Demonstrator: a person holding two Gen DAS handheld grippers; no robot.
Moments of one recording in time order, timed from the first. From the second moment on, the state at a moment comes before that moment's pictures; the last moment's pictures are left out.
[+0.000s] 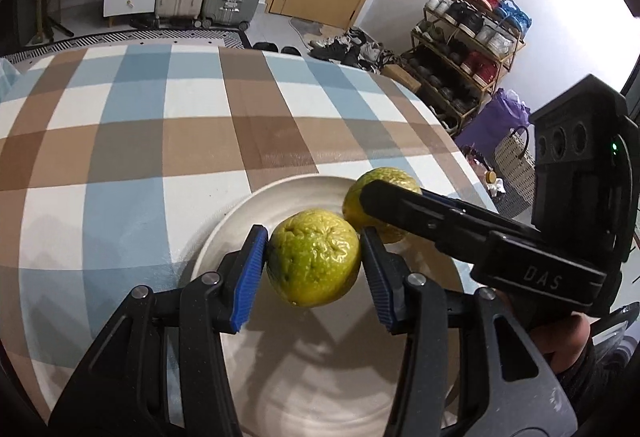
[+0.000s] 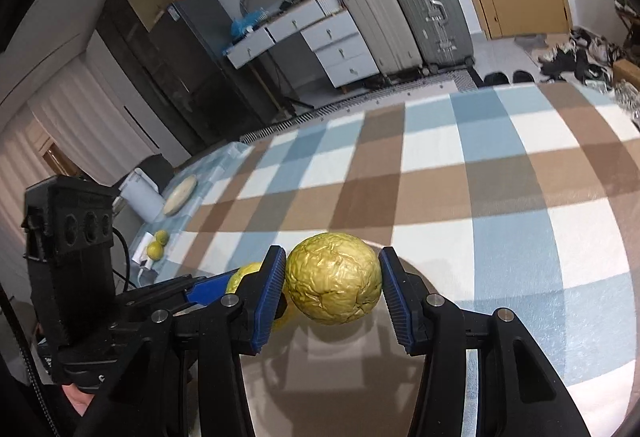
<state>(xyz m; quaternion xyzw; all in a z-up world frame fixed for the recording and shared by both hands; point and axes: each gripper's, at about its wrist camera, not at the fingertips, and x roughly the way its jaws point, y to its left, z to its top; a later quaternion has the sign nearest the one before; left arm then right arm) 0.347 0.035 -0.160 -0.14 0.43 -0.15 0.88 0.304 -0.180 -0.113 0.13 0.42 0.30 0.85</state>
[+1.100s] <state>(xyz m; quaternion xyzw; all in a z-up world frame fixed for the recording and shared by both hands) 0.256 0.036 -0.088 -0.05 0.38 -0.05 0.92 0.222 -0.247 -0.052 0.18 0.35 0.26 0.88</state>
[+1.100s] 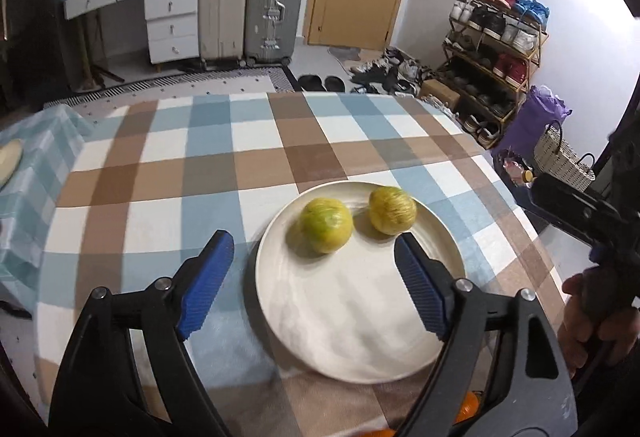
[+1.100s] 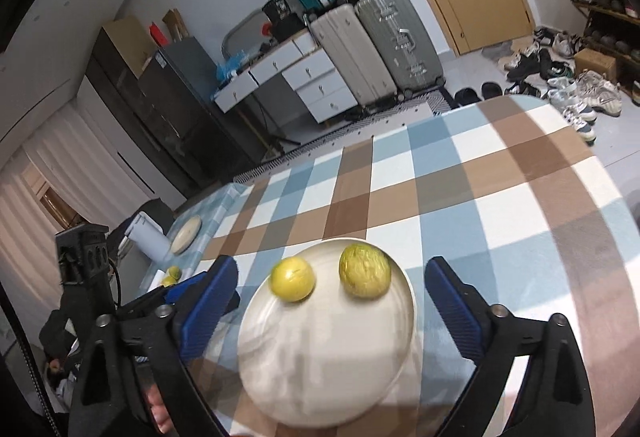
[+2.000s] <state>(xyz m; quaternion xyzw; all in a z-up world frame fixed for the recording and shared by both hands) 0.104 0.019 -0.082 -0.06 0.36 -0.04 0.93 0.063 -0.239 -0.031 0.09 0.28 0.29 0.91</state>
